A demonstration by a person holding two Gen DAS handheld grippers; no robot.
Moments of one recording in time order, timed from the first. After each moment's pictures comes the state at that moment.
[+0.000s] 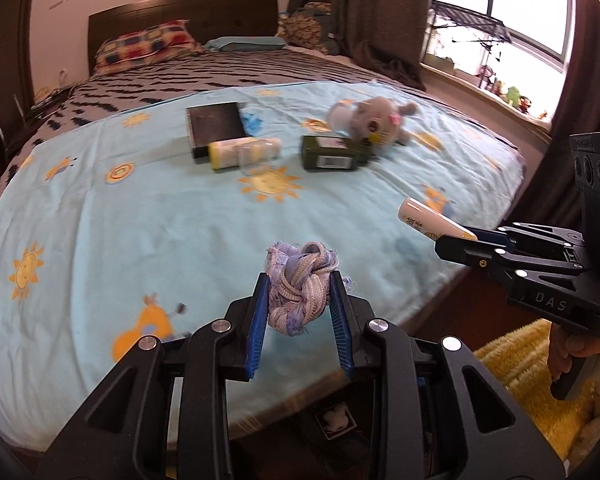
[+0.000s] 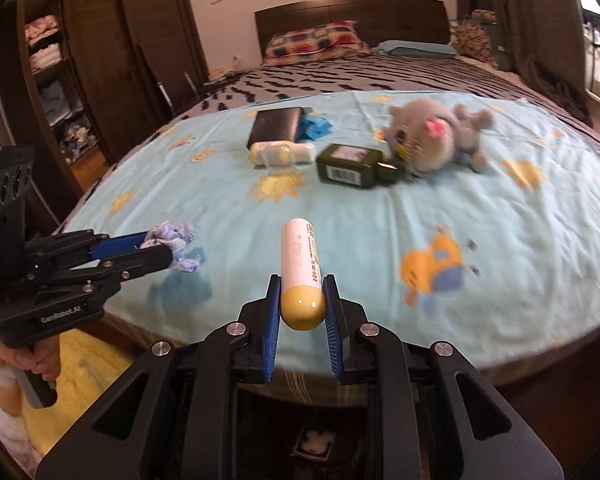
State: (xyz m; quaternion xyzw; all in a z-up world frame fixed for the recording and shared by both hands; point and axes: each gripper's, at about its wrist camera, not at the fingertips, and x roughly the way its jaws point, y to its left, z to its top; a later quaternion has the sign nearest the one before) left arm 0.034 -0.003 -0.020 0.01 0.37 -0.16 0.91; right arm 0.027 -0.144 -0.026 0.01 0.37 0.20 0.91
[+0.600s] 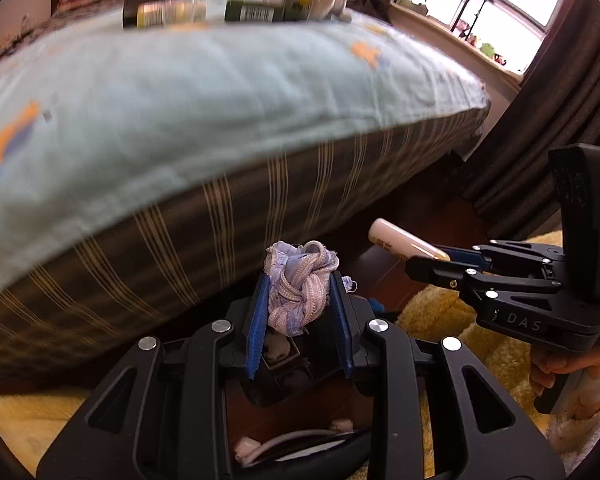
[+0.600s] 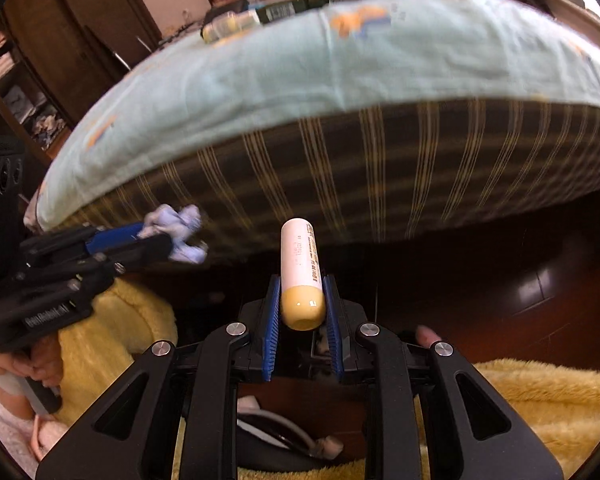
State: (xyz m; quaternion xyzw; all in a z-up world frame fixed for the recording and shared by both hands) left arm -0.022 -0.044 -0.121 -0.02 0.48 -0.22 0.85; right arm -0.040 -0.166 -0.134 0.06 0.50 0.16 0.85
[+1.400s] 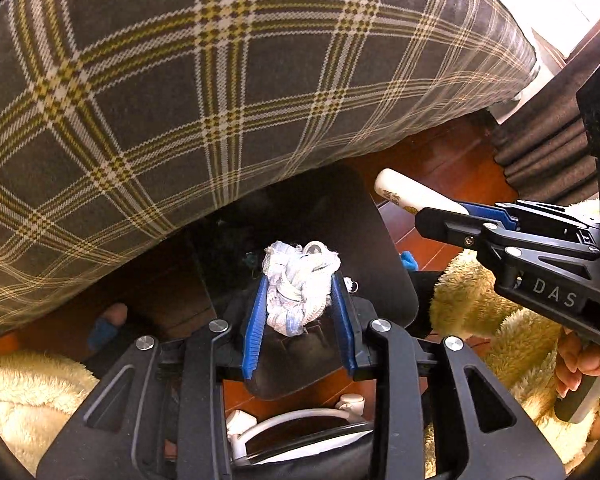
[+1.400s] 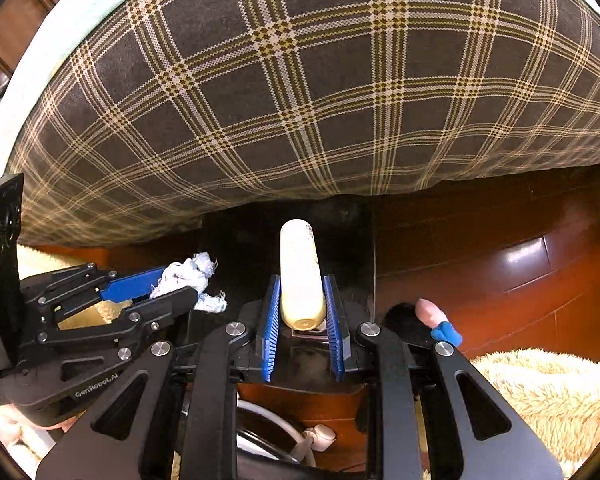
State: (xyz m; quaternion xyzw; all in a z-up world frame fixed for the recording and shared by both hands) left arm 0.003 -0.054 -0.228 -0.02 0.57 -0.19 0.80; right arm -0.002 -0.145 -0.217 0.05 0.56 0.12 0.81
